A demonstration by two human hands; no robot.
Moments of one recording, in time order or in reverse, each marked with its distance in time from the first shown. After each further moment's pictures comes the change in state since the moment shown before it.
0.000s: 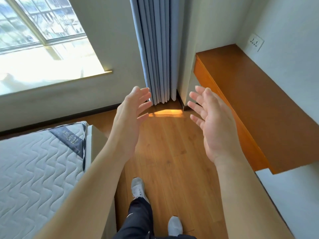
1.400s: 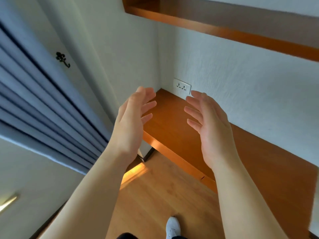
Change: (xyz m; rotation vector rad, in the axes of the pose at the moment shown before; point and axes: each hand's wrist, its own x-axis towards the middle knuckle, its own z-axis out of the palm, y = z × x) left_hand 0.461 0.085 0.271 0.123 -0.643 0.105; right_hand 0.408 -0.064 -0.100 0.090 0.621 -0.063
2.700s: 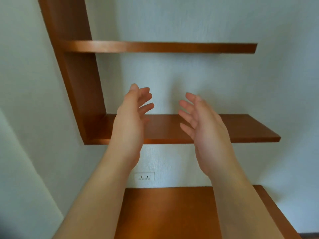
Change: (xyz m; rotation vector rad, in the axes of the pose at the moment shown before) left_hand 0.232 0.194 -0.012 -0.310 -0.557 0.247; right_hand 0.130 -0.182 0.113 0.046 0.652 -0.412
